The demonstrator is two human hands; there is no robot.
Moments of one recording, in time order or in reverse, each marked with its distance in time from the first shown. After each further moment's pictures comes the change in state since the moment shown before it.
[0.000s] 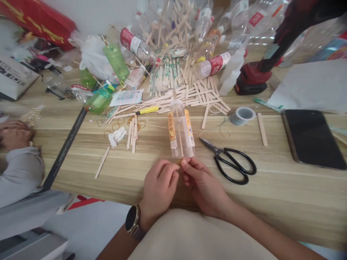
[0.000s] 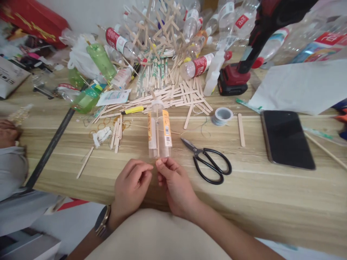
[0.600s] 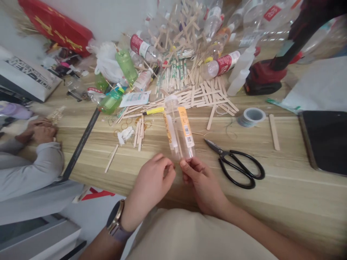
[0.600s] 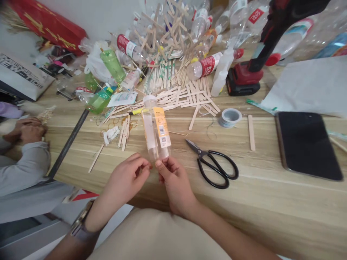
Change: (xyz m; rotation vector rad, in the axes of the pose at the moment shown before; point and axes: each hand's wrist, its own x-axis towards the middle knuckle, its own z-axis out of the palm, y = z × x) left_hand 0.029 0.004 -0.033 0.084 -0.540 -0.343; right_hand 0.005 0.007 -0.001 -0.134 -0.088 -0.133
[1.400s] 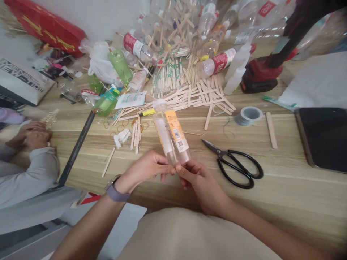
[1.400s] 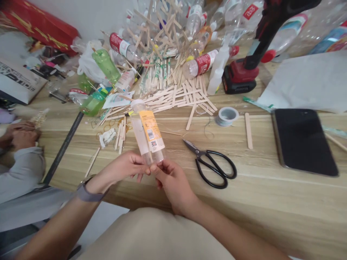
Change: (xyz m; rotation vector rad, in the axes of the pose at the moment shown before) left_hand 0.044 -0.040 -0.002 -0.678 -0.570 -0.177; right_hand 0.001 -0.008 -0.004 -0.115 -0.105 0.056
